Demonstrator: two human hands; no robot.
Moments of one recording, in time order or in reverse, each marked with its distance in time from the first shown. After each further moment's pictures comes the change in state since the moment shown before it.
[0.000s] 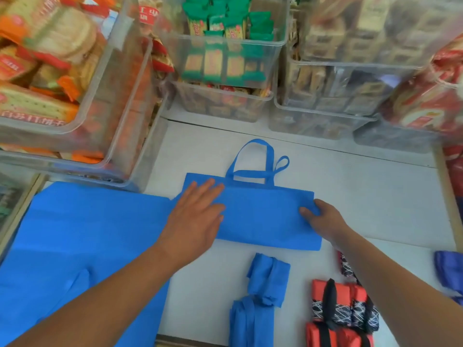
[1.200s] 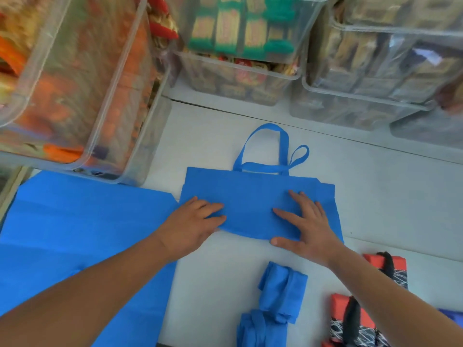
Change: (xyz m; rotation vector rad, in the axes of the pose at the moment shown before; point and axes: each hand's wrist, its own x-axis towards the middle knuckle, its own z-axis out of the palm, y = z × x) left_hand -0.023 -0.076 0.068 -0.045 -0.284 0.136; right_hand 0.005 0.000 0.064 -0.583 -0.161 -0.664
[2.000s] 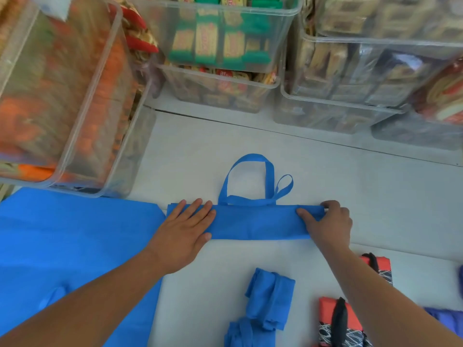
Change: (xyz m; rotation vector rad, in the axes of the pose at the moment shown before) left_hand 0.004 0.012 0.013 0.209 -0.219 -0.179; right_hand 0.005 0.029 -0.023 0.307 0.369 0.831
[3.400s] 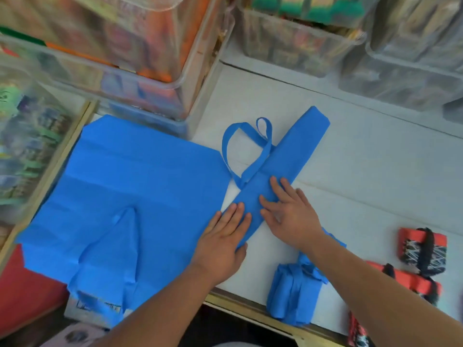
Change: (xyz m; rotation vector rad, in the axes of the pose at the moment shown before) left_hand -0.130 0.081 0.053 -0.261 0.093 -0.284; right_hand -0.145 -0.048 0.106 -0.438 -0.290 -0.985
